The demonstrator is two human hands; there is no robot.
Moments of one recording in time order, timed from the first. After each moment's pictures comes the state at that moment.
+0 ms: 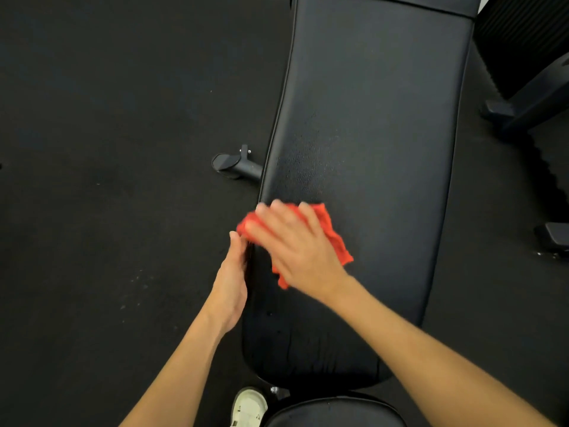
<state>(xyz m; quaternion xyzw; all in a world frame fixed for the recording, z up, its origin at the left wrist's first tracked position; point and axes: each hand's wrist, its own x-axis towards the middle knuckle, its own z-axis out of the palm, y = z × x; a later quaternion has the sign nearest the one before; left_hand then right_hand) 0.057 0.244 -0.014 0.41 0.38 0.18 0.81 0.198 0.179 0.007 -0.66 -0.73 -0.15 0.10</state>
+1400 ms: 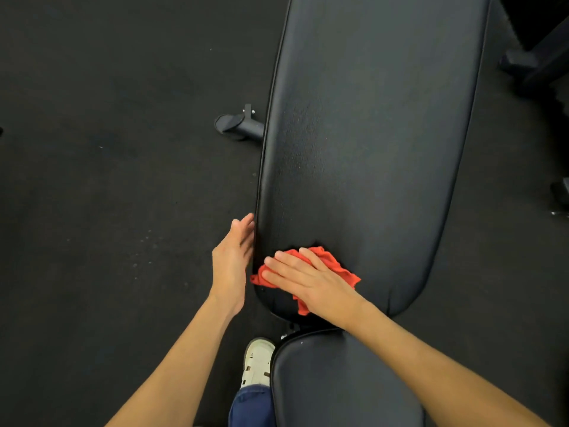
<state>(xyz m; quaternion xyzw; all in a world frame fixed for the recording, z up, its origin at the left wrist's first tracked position) 0.003 0.188 -0.050 0.36 0.49 0.23 0.76 0.134 0.056 -0.079 -0.62 -0.79 0.03 0.01</state>
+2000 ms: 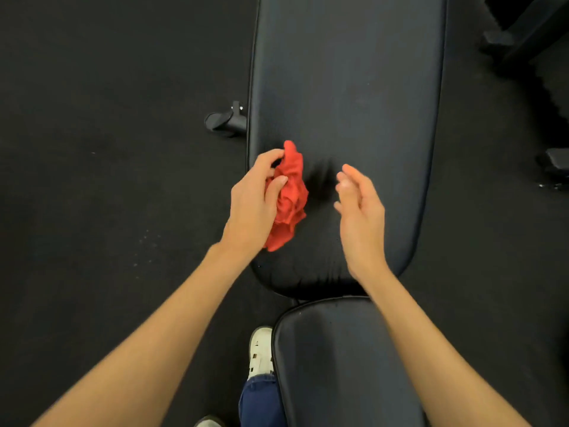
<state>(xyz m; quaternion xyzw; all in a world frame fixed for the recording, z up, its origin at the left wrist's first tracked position) 0.036 0.188 0.003 0.81 0.31 0.26 0.43 0.129 0.067 0.014 -0.75 -0.14 0.19 0.62</state>
